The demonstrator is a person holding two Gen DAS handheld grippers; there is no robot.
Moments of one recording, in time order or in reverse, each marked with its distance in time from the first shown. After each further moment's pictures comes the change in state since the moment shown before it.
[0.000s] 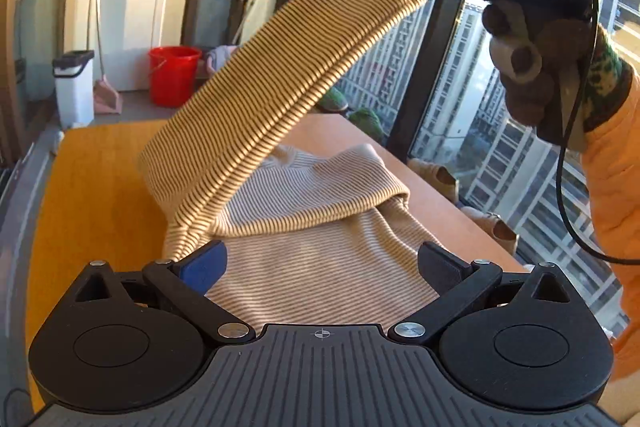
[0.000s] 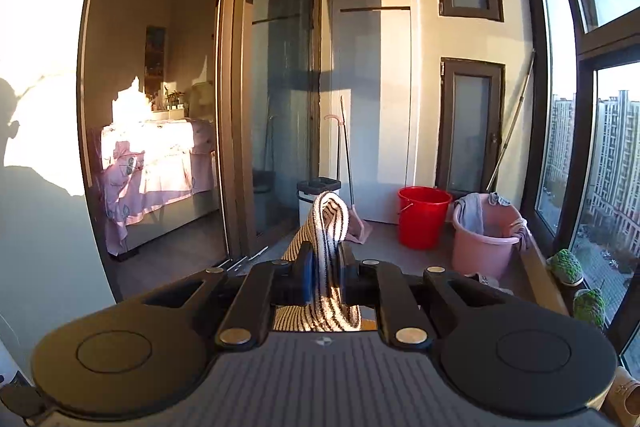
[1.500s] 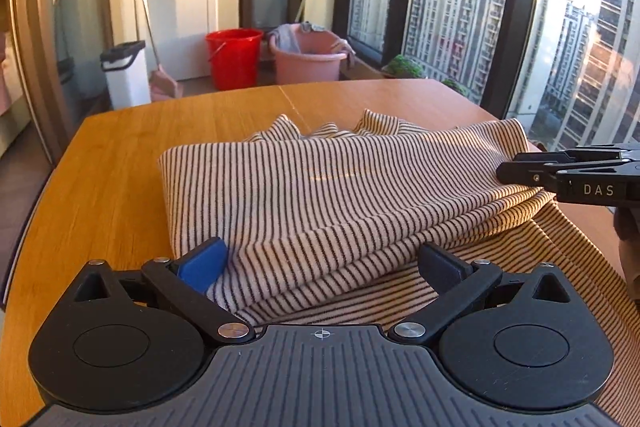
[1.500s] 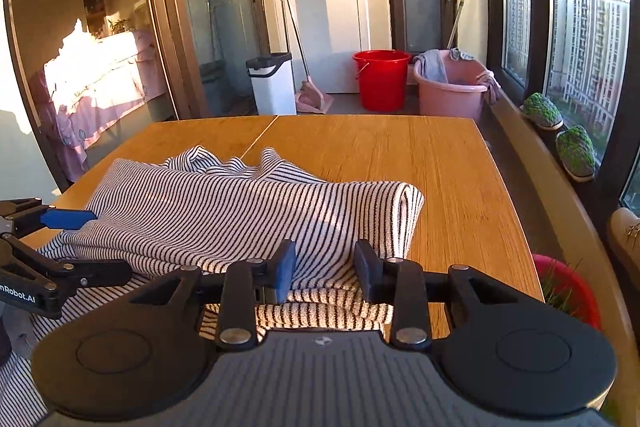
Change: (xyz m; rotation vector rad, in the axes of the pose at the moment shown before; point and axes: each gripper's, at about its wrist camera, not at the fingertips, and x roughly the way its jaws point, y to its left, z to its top) left arm 0.106 0.029 -0.001 0.027 0.057 0.221; right arm 0.038 -0.060 -0.175 0.124 0.289 -0.082
